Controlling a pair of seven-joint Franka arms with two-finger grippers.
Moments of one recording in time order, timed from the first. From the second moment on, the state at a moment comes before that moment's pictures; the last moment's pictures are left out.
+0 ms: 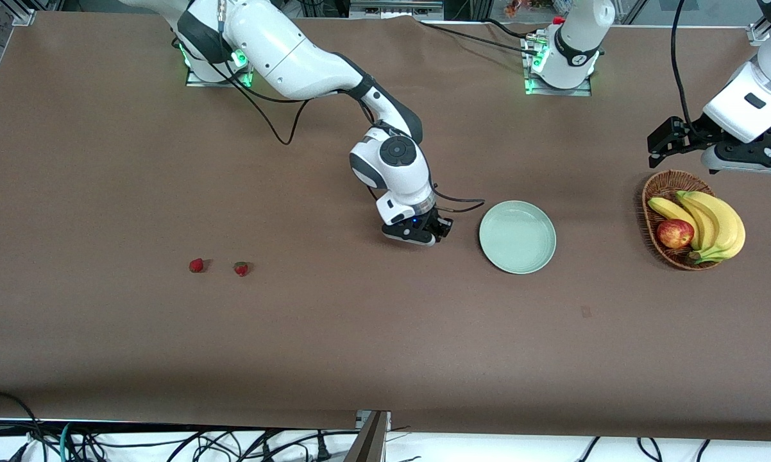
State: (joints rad) left arm 0.05 -0.06 -0.13 -1.71 0.05 1.69 0.03; right arm 0.76 1.07 0.14 -1.13 -0.16 2.51 1.26
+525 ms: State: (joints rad) left arm 0.05 -0.02 -0.13 -1.71 0.05 1.64 0.03; right arm 0.60 0.79 0.13 -1.11 -0.15 1.97 0.91
